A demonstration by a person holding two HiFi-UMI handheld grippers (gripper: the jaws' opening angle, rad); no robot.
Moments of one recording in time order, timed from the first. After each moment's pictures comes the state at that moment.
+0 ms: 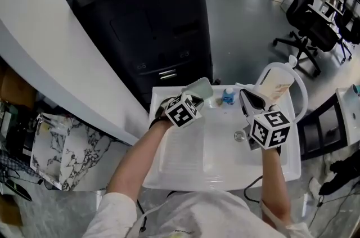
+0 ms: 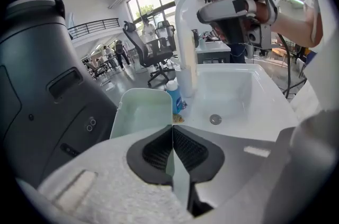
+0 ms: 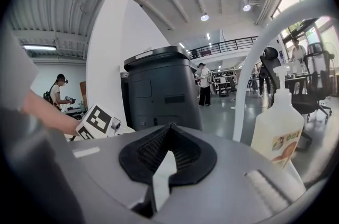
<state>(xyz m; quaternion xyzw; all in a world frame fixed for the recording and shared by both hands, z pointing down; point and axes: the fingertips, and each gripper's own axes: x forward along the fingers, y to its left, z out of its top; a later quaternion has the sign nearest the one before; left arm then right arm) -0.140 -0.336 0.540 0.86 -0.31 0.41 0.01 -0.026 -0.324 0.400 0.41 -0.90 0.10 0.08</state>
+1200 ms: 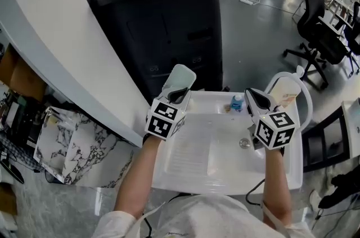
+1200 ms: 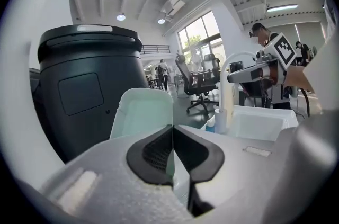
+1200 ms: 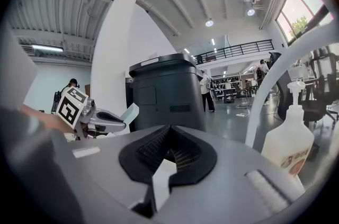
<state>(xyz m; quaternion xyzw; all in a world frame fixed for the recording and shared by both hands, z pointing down) -0.230 -0.314 0.412 0.82 -0.54 0.21 0.03 -0.045 -0.329 0.371 0.39 -0.92 0.07 0.06</state>
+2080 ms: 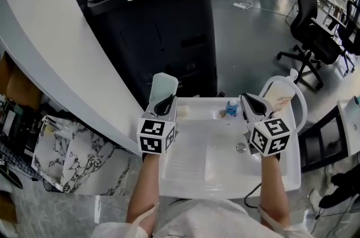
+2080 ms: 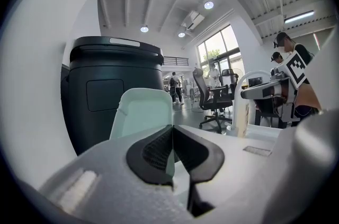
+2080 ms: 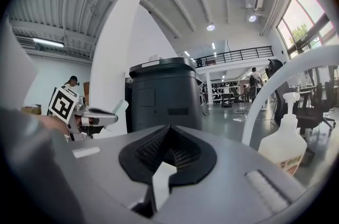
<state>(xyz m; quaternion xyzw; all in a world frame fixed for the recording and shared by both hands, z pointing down) -0.256 -0.296 0.385 0.78 -0.62 0.11 0.03 -0.041 -0.324 0.363 0.40 -0.91 0.05 0.06</state>
